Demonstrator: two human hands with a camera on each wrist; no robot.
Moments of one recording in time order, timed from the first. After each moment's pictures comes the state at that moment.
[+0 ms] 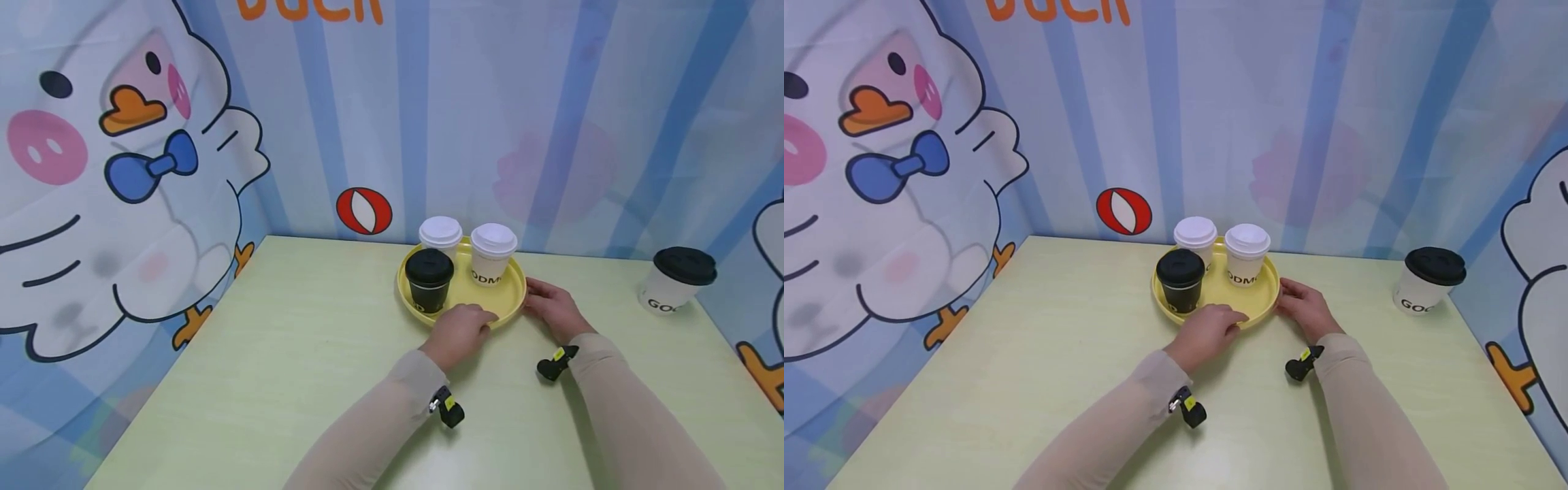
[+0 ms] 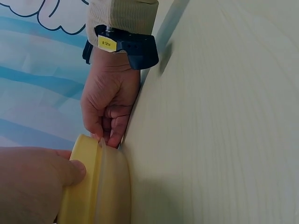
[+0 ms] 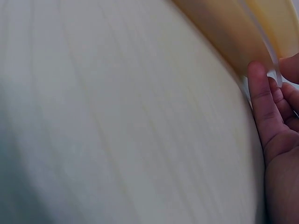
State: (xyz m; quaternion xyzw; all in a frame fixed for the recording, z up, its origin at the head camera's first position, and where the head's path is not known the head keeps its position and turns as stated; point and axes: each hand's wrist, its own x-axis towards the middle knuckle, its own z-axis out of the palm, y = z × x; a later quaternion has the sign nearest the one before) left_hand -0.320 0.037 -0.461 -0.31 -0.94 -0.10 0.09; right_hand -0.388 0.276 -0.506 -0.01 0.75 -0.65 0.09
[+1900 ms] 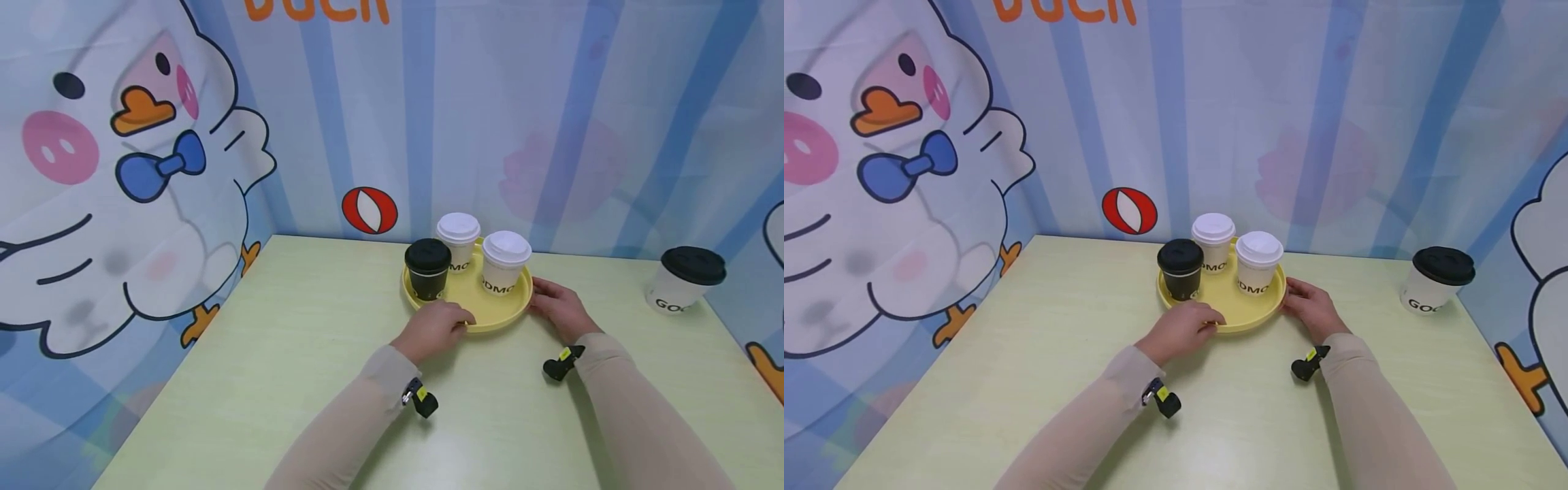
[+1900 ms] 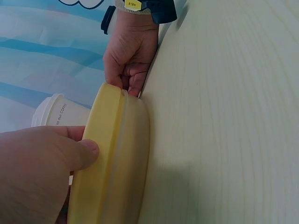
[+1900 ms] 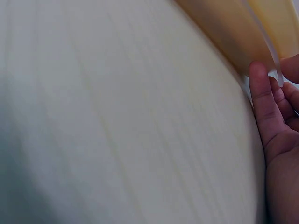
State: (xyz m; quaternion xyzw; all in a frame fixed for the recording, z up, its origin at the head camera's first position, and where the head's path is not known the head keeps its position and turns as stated) left_hand -0.326 -0.019 -0.453 -0.33 -0.93 -0.14 0.02; right_hand -0.385 0.275 -0.504 -0.01 0.75 -0.65 0.09
